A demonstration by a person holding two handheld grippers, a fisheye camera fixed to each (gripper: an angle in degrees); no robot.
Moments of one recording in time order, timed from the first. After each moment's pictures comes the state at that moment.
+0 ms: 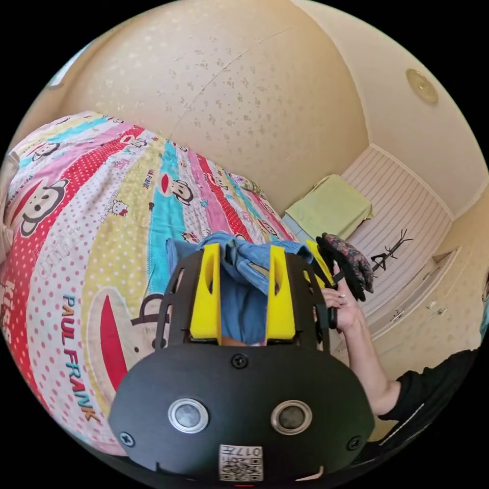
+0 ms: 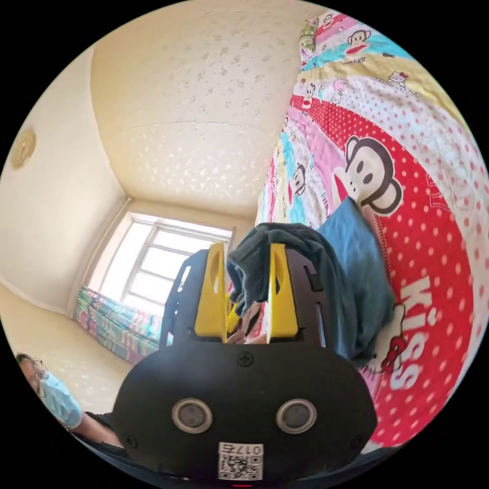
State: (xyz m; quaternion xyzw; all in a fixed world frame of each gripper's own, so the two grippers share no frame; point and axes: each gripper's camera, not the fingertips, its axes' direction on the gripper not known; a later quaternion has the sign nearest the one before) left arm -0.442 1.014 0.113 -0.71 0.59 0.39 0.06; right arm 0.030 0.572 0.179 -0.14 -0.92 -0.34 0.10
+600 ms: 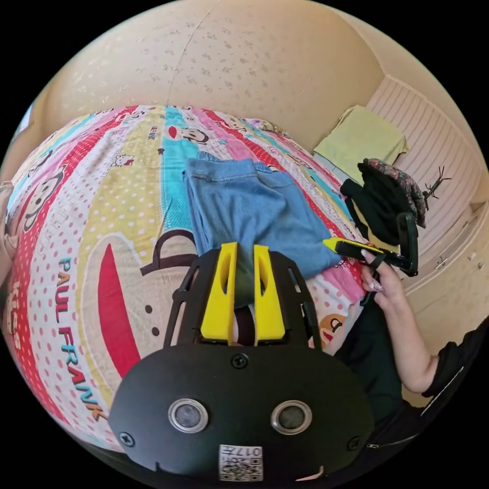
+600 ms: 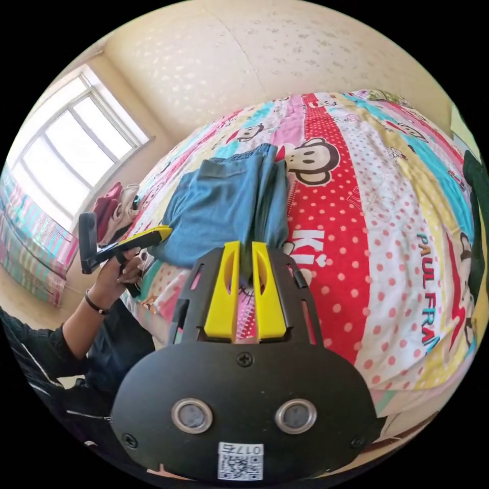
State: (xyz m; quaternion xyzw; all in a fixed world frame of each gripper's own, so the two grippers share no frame) left arm -0.600 1.058 0.097 -0.62 0.57 0.55 -0.03; right arm 0.076 0.687 0.211 0.21 -0.77 -0.50 0.33
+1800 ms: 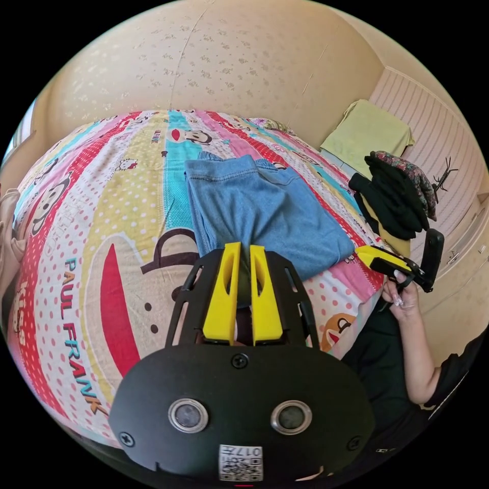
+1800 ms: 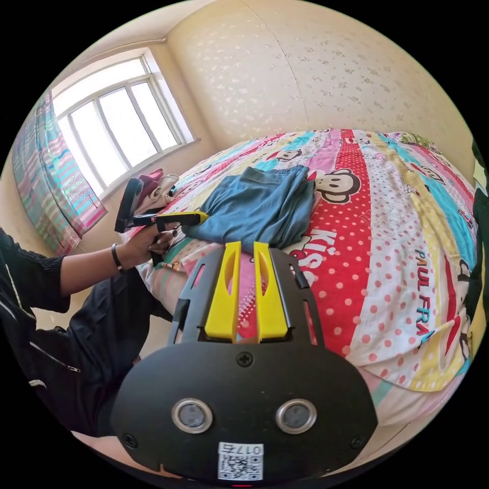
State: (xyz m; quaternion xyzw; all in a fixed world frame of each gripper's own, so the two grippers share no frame) left arm -0.685 1.113 0.094 -0.58 0.59 0.57 -0.01; right arm 0.120 0.722 0.251 0.30 -0.78 -0.51 0.21
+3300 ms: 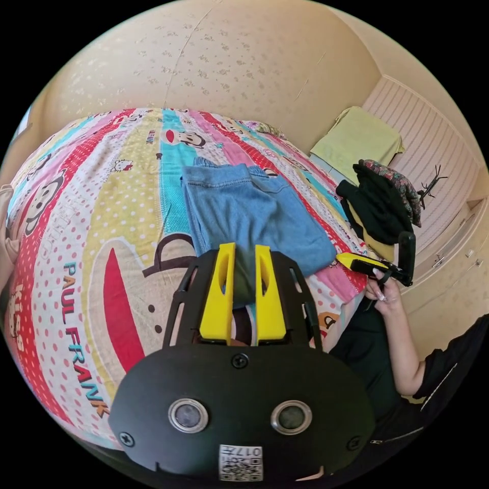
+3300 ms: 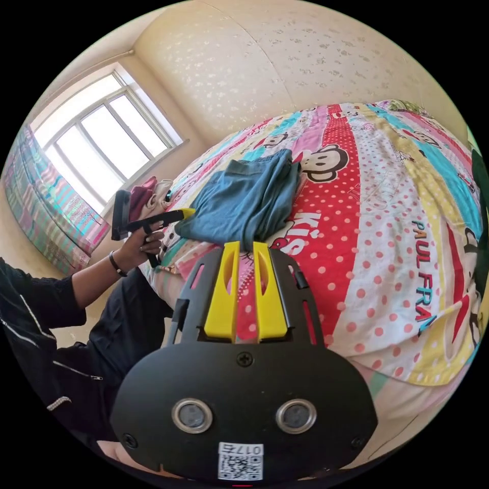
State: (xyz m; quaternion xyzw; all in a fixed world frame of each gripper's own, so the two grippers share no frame) left arm -0.600 1.135 0.097 -0.61 0.59 0.54 -0.02; right arm 0.069 0.655 0.252 0.23 -0.80 -0.51 0.22
